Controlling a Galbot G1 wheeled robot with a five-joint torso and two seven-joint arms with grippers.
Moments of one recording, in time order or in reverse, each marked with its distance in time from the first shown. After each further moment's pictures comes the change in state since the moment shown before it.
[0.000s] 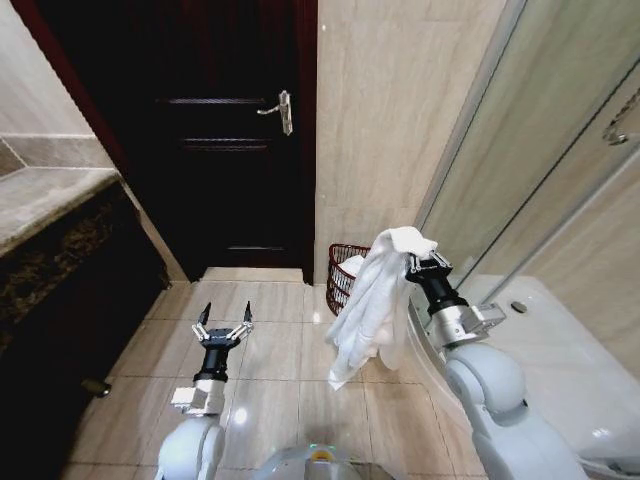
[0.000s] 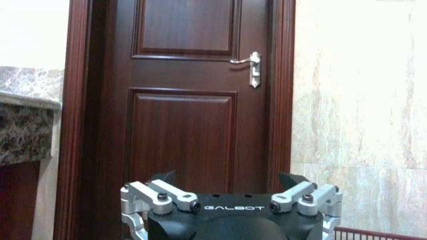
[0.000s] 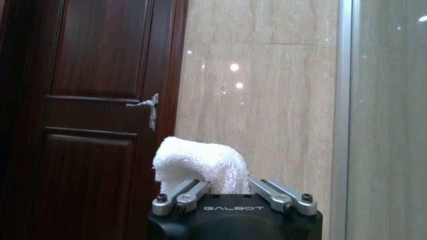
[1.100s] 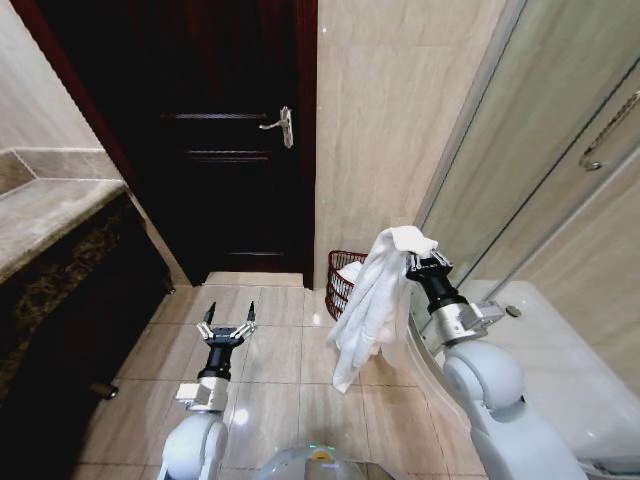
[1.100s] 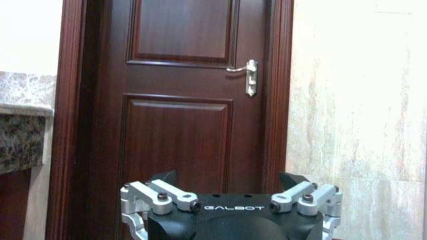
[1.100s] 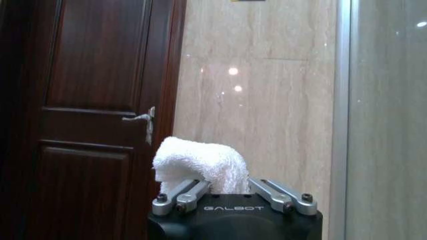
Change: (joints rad) left arm -0.015 -0.001 -0.001 0.018 -0.014 0.010 0.021; right arm 0.023 0.004 -0.006 -0.015 -0.001 -0.005 0.002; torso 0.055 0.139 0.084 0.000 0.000
